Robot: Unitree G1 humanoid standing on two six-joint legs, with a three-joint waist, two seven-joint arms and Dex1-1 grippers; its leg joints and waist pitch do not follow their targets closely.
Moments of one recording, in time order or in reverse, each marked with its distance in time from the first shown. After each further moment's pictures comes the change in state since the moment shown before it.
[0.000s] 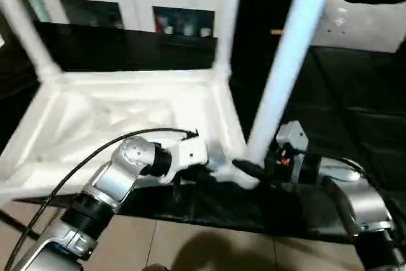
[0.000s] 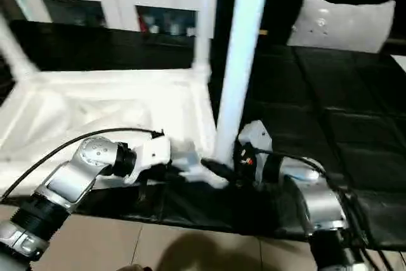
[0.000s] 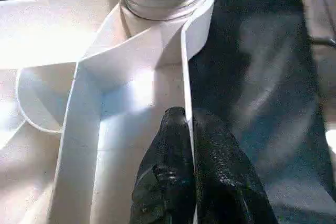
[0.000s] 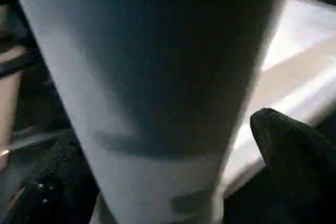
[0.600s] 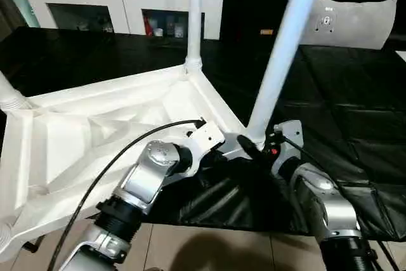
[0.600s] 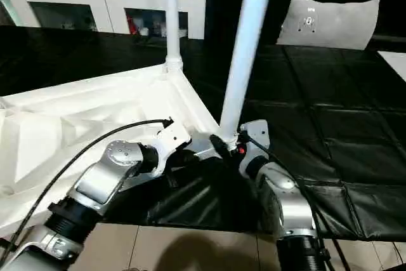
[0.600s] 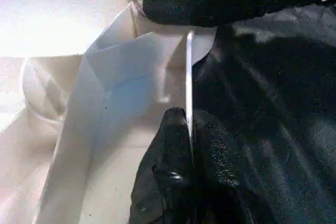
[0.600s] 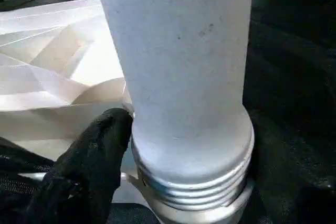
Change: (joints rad) left arm 0.009 -0.226 0.079 -0.026 0.059 0.301 0.377; right arm 0.030 0.303 -0.140 0.022 -0.044 0.116 -0.549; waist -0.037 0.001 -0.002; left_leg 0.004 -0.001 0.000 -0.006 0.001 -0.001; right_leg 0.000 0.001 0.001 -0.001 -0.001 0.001
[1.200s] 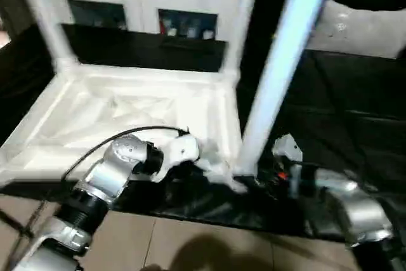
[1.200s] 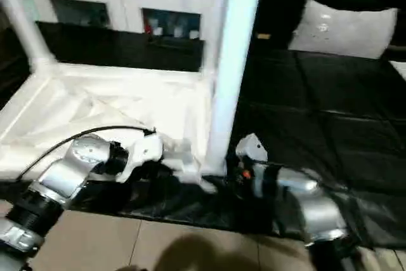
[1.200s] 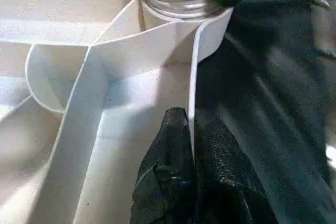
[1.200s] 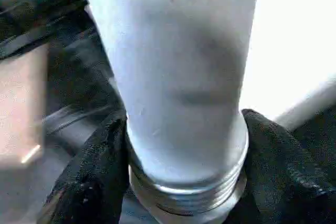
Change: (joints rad) left arm -0.009 0.173 -0.011 0.061 -0.067 -0.171 -0.292; right arm 0.036 -0.186 0.115 -0.029 0.038 -0.010 0.382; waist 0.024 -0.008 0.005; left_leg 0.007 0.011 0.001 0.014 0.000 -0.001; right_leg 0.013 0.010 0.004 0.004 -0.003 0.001
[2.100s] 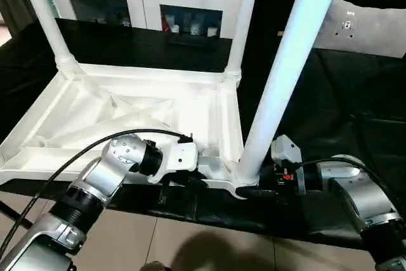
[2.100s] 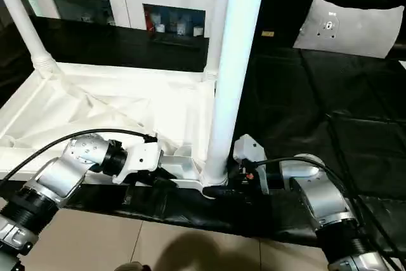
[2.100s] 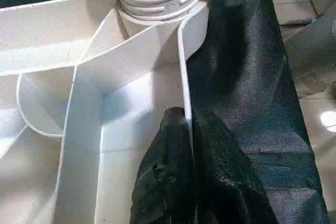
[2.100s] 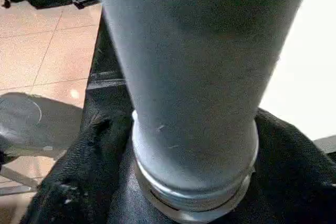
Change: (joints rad) left arm -0.024 0.110 -0.083 0.034 -0.011 -0.295 -0.177; right arm -0.115 -0.198 0.126 0.059 -0.004 -0.105 0.365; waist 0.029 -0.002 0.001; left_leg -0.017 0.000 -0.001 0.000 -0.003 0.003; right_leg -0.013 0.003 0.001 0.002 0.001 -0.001
